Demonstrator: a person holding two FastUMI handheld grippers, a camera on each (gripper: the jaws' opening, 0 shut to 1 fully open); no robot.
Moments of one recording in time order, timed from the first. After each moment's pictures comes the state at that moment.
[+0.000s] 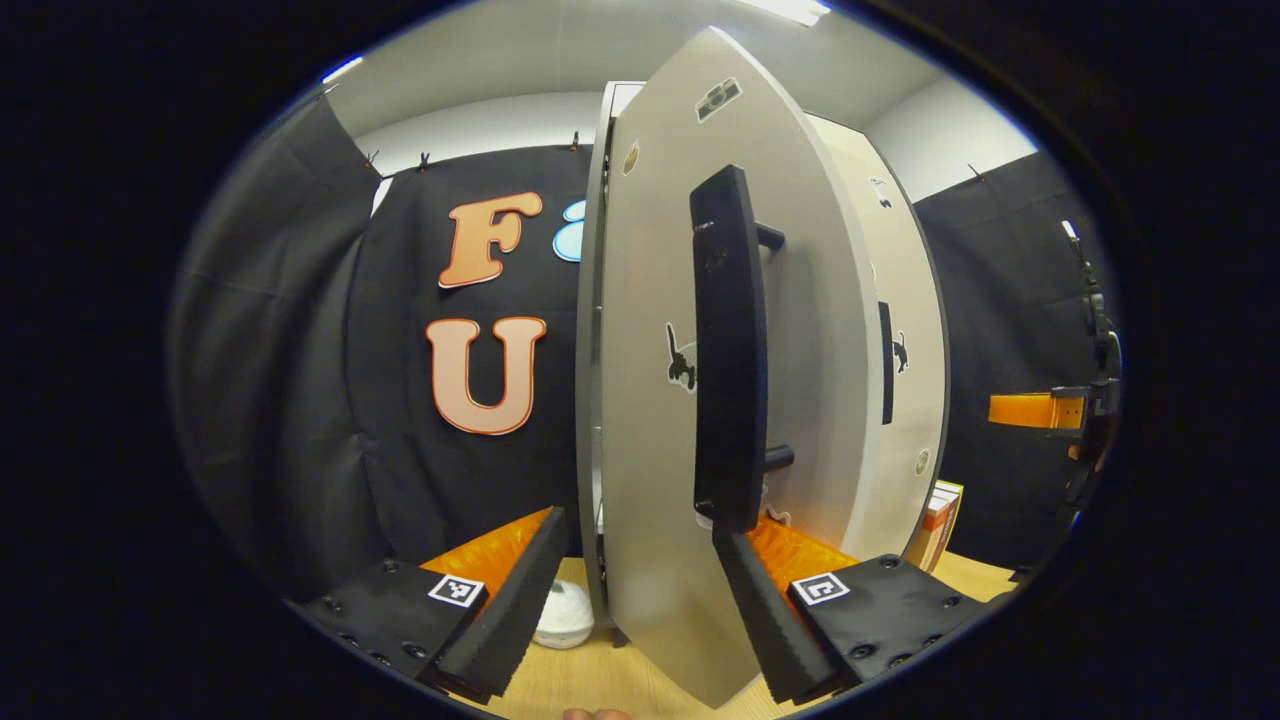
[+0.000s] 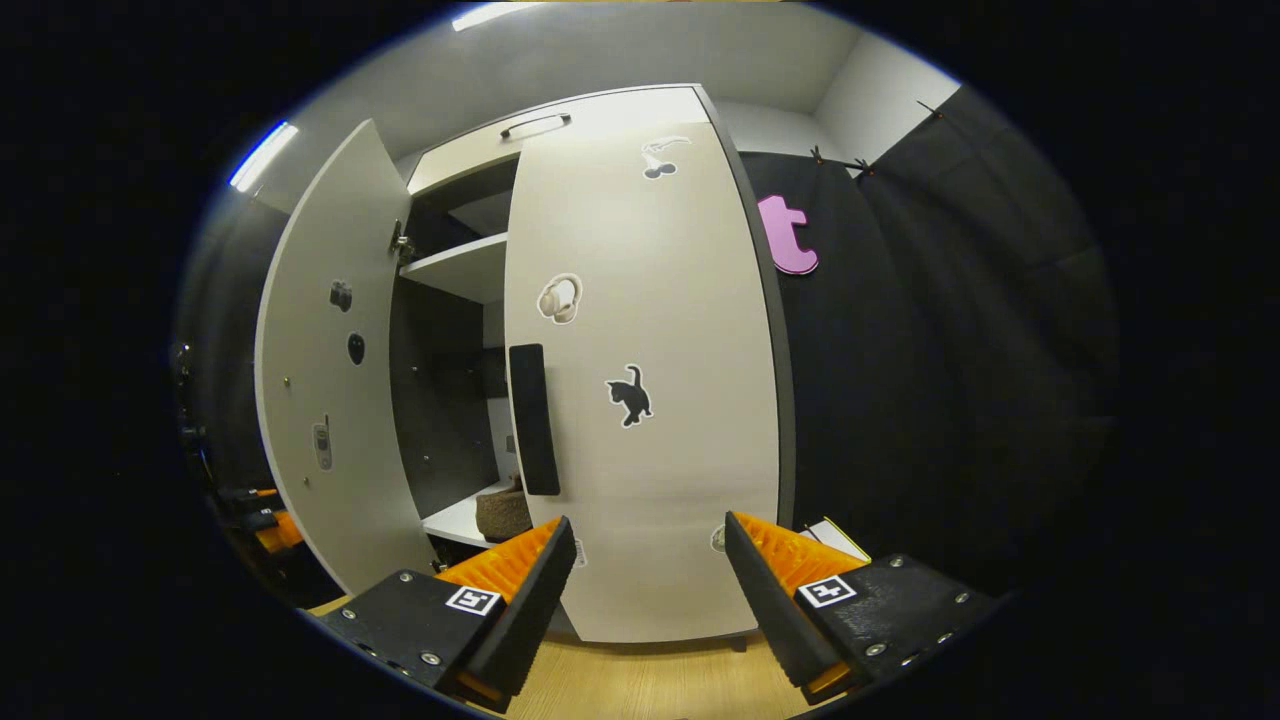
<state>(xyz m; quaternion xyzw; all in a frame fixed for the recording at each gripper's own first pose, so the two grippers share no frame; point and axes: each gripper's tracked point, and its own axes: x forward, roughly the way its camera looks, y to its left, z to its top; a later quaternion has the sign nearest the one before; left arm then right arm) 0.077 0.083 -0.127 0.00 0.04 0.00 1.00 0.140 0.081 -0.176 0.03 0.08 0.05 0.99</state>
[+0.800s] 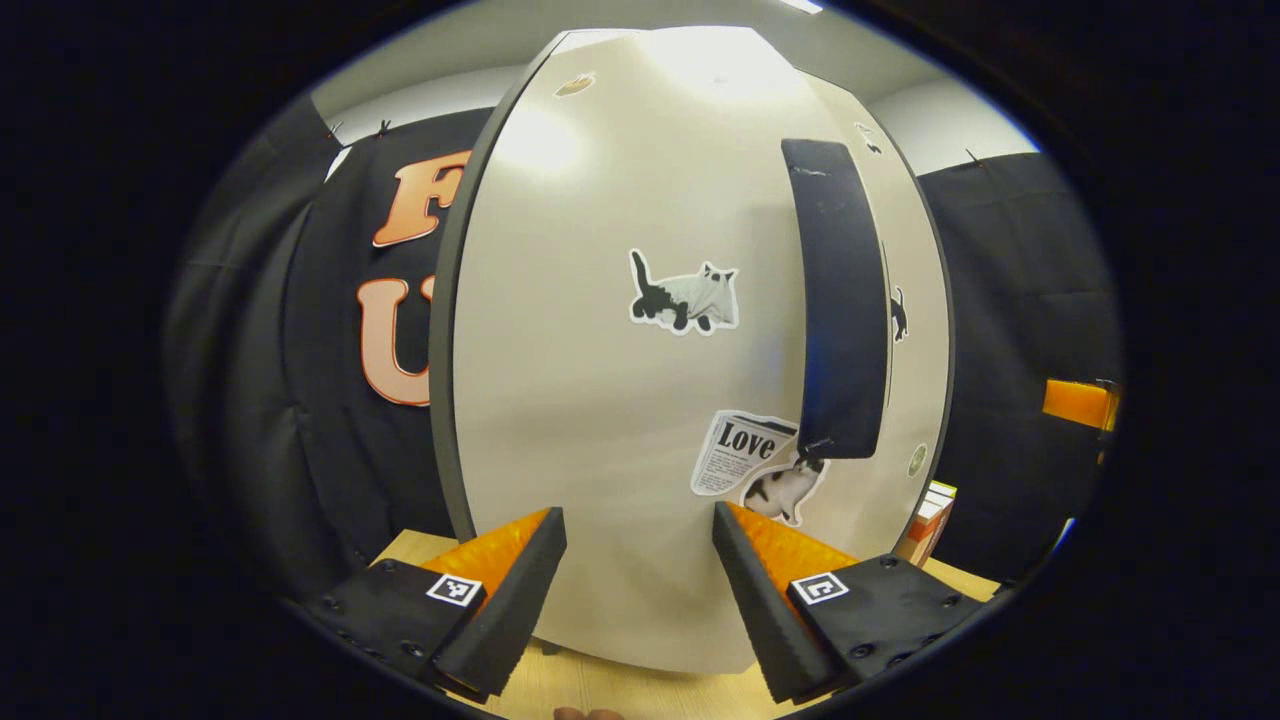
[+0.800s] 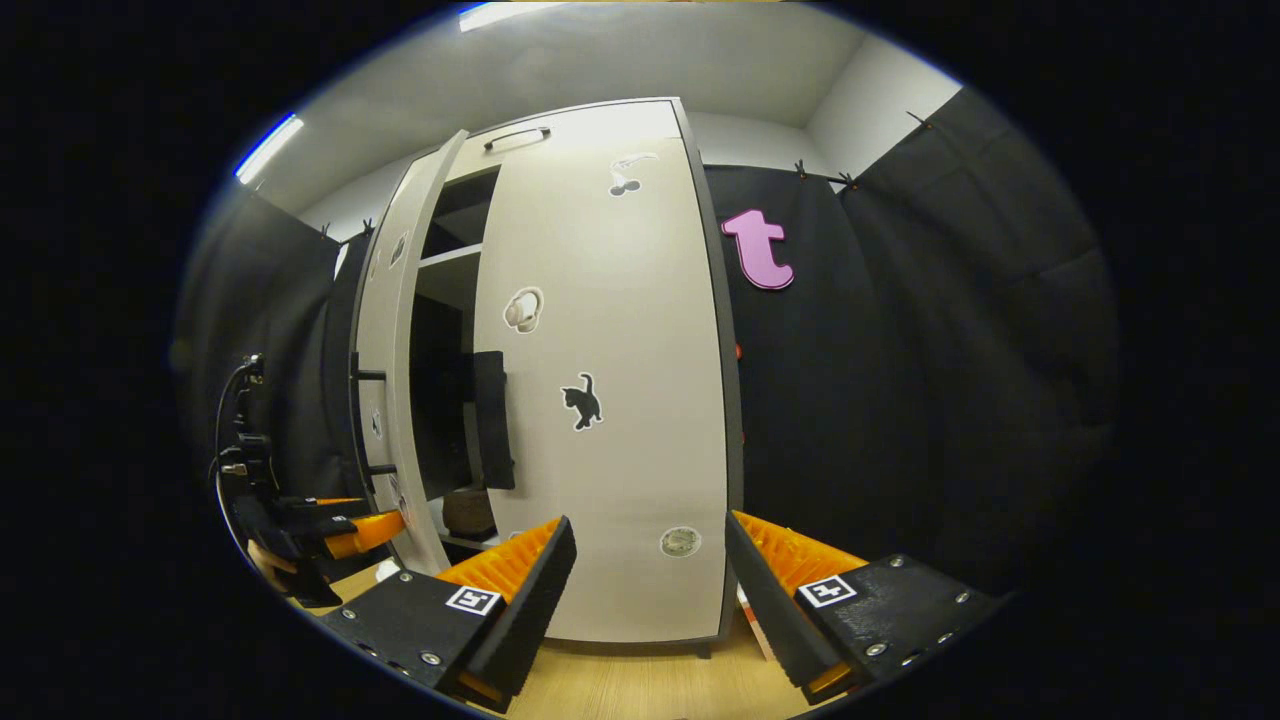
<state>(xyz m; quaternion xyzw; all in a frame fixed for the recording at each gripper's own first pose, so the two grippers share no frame) 0.167 0.010 -0.170 -0.01 0.08 -0.04 1.00 0.136 0.034 -0.177 0.01 0.06 0.02 1.00</state>
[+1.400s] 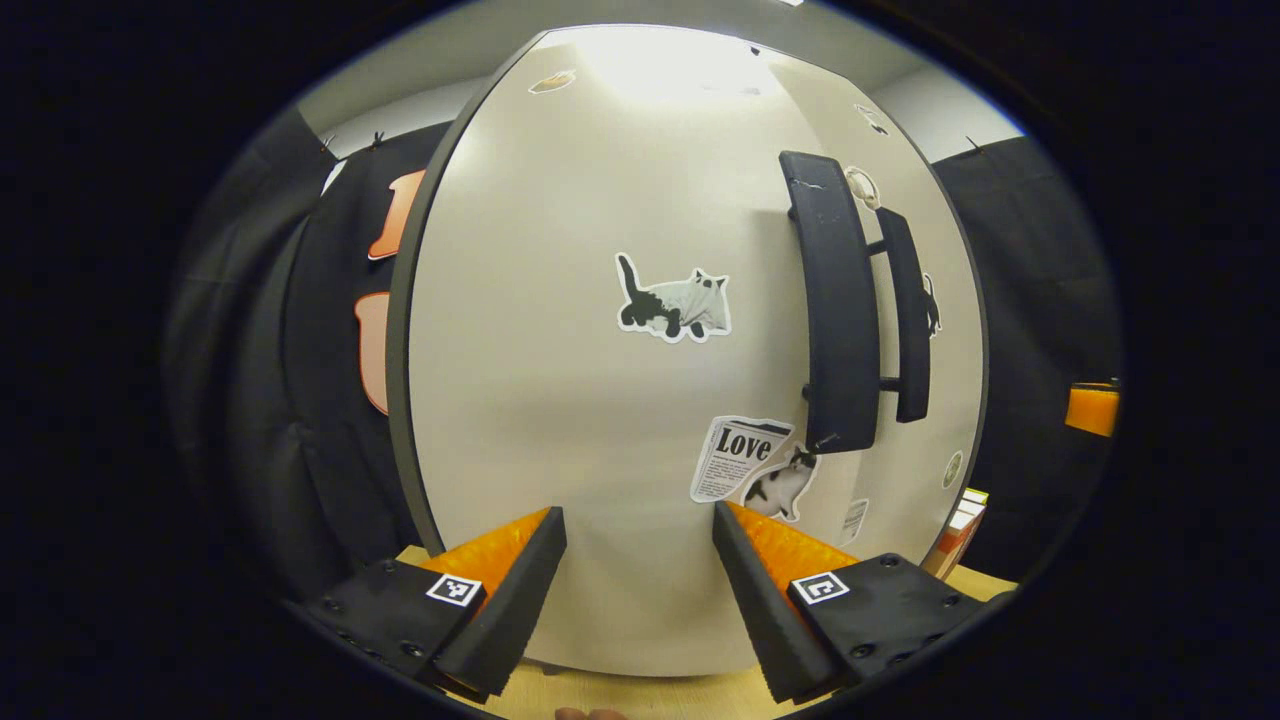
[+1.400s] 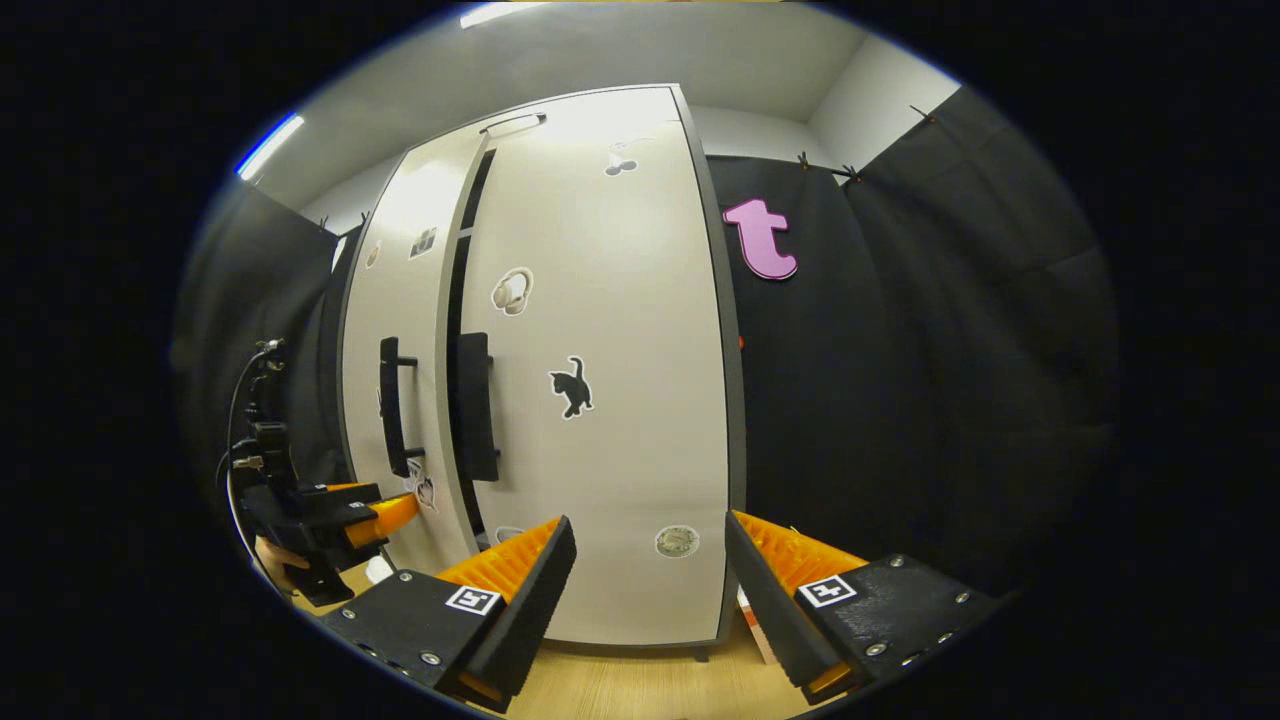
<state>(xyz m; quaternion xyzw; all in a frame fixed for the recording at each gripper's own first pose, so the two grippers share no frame) 0.185 0.007 -0.172 0.01 0.07 -0.01 1.00 0.157 0.034 -0.195 0.00 0.07 0.02 1.00</state>
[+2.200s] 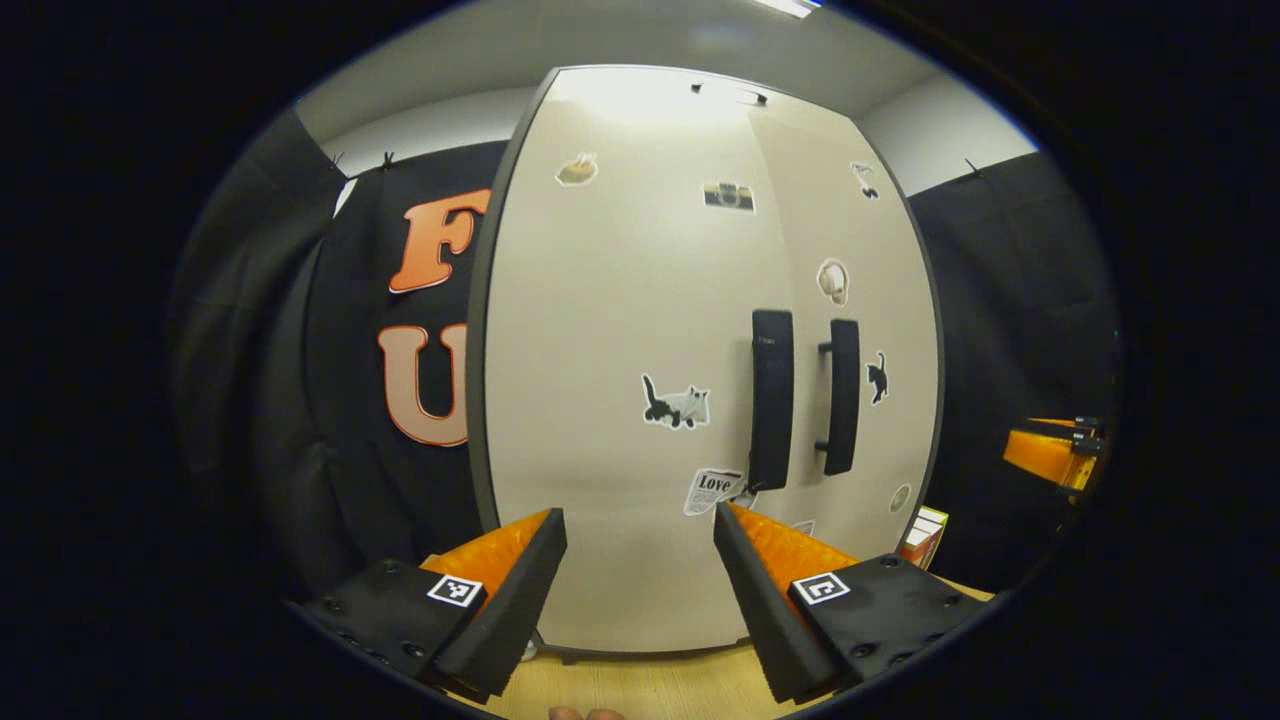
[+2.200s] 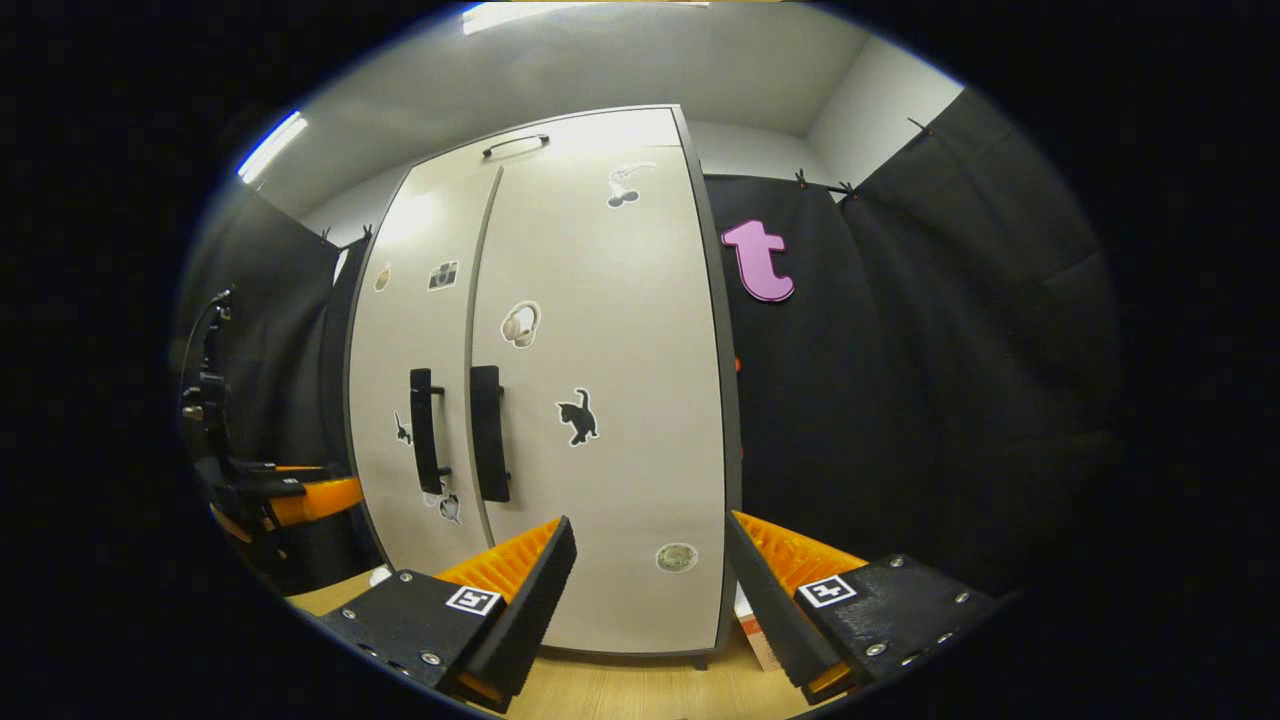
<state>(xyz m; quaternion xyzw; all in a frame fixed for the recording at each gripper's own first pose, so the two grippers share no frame) 0.082 0.028 -0.073 -0.01 0.03 -0.01 1.00 0.134 0.036 -0.160 0.00 0.05 0.02 1.00</state>
